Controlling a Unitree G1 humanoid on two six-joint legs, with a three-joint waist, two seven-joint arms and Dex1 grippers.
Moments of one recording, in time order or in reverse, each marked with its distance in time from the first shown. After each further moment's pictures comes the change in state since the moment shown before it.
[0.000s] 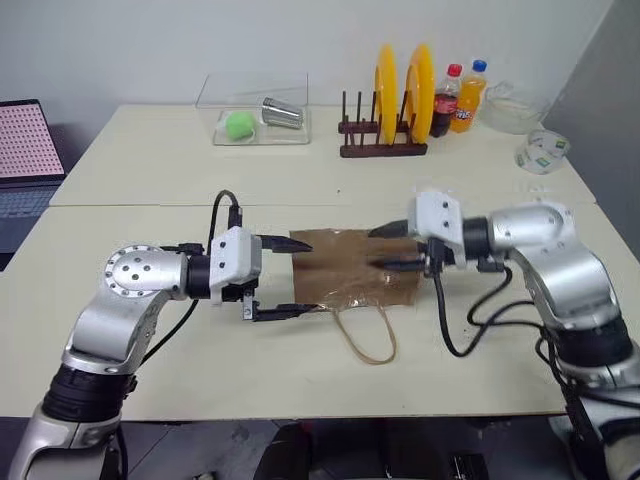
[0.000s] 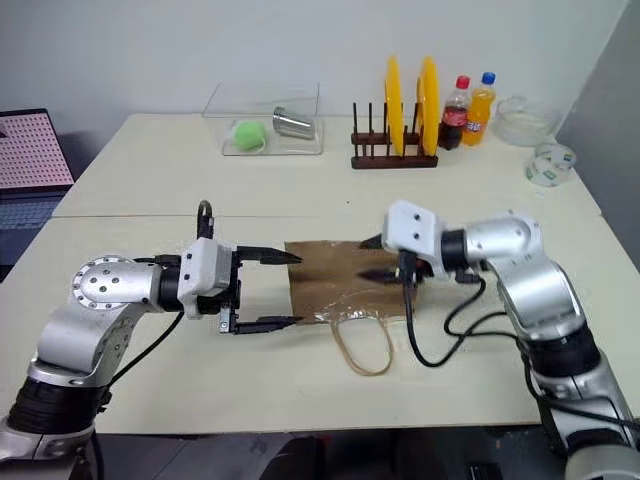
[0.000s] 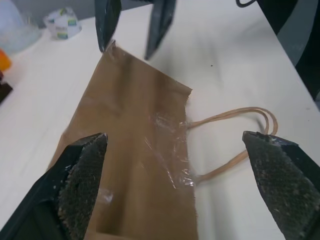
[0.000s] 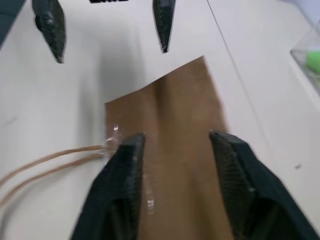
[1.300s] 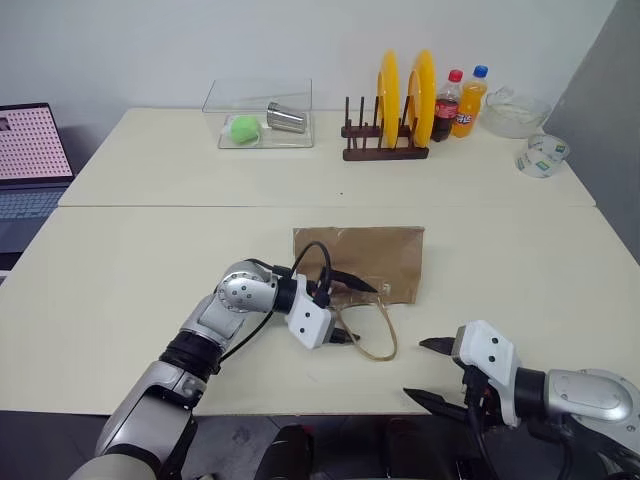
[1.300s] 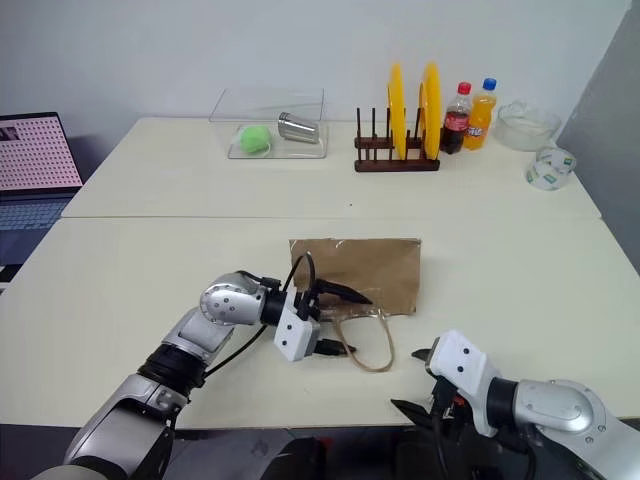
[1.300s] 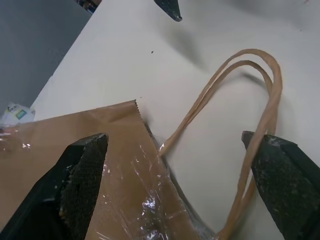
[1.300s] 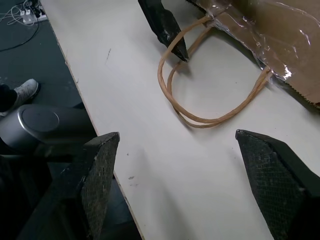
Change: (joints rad) left arm -0.192 -0.257 -0.326 0.614 0.432 -0.913 0.065; right arm 0.774 -0.296 -0.133 -0.491 0.425 0.150 -0.570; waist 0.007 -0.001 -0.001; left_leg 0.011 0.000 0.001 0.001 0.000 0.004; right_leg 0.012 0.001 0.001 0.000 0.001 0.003
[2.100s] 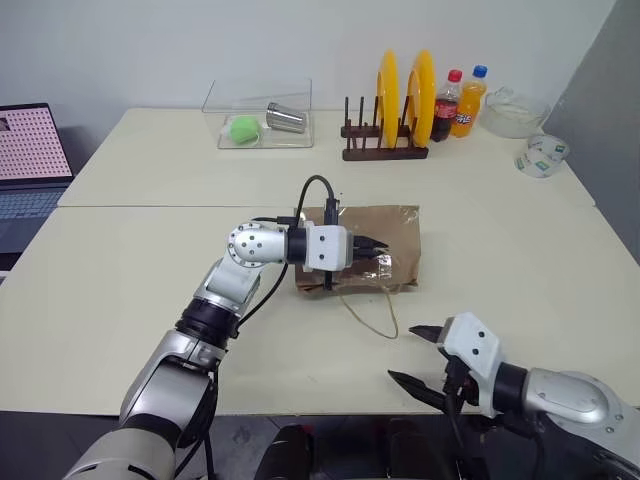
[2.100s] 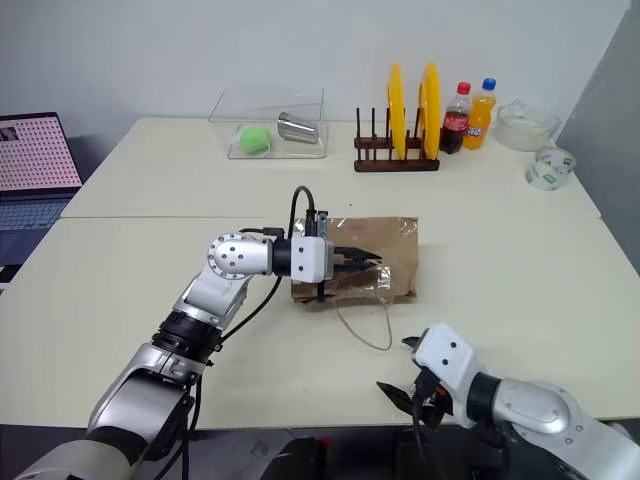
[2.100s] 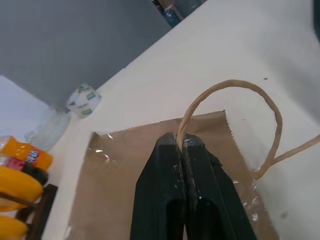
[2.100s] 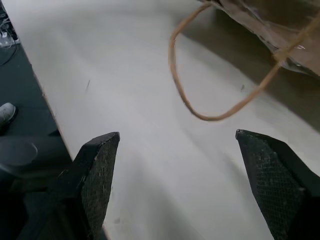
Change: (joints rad) left arm -0.180 -0.073 0.084 -0.017 -0.144 0.390 0.089; right arm -0.108 0.068 0.158 0.000 -0.007 -0.025 -0.204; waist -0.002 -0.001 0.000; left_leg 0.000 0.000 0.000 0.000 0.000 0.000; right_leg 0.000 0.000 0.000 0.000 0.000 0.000
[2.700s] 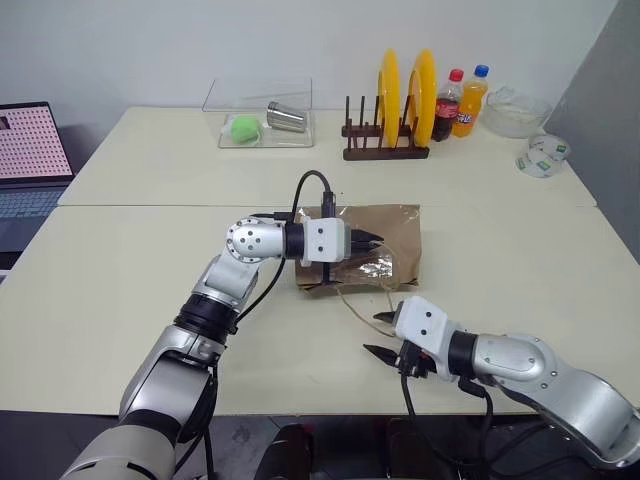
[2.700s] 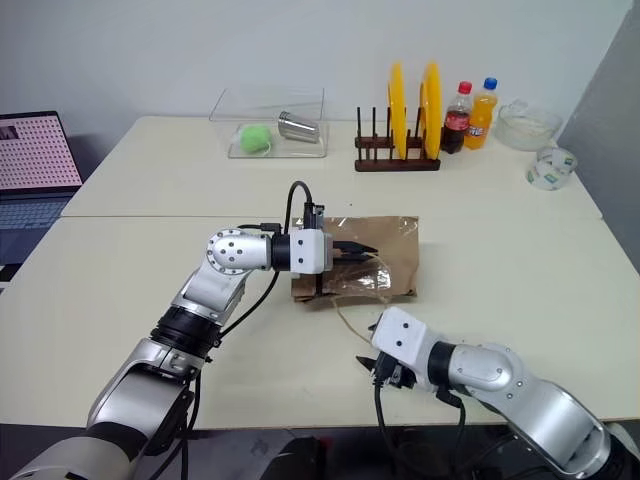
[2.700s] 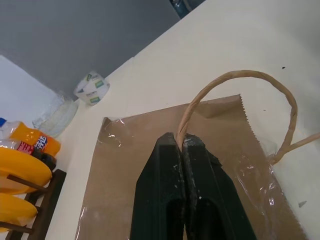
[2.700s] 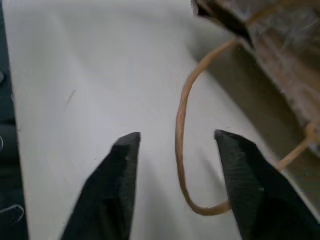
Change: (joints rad) left arm -0.013 0.003 0.004 0.027 0.011 0.020 0.024; right arm -0.311 0.077 0.299 0.179 -0.271 0.012 0.094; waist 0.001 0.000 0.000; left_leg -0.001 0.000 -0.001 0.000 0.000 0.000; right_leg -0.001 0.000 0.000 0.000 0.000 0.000
